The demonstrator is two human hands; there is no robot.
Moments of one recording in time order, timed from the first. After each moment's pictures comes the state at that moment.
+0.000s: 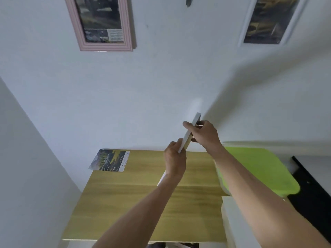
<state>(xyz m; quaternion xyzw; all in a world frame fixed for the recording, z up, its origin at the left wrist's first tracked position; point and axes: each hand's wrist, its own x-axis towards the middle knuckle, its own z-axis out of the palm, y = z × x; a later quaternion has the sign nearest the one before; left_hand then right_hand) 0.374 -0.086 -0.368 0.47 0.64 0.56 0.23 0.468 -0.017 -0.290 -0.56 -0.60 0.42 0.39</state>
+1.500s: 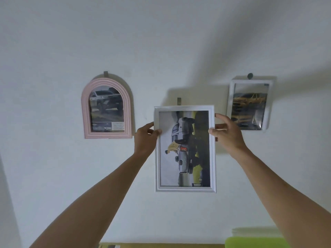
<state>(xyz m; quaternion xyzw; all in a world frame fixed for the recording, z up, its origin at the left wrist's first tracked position) 0.249 0.059 -0.091 0.52 0.56 0.64 0.09 0.517 0.113 -0.073 -0.42 -0.67 0.22 0.57</state>
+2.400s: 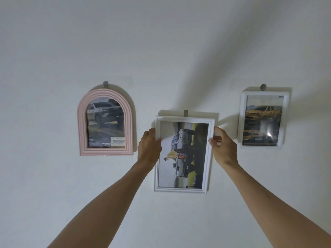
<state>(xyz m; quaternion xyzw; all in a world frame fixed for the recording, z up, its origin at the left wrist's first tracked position) 0.223 0.126 -0.079 0.57 0.63 0.52 -0.10 0.463 0.175 -0.082 -0.45 -0.67 0.12 0.58</state>
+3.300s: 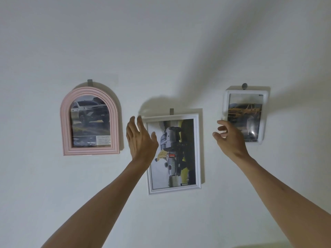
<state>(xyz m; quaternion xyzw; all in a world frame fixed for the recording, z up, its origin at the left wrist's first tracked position) 0.257 0.119 -0.073 0.52 0.61 0.55 -0.23 0.533 0.169 -0.061 -0.46 -0.68 0.06 0.57</state>
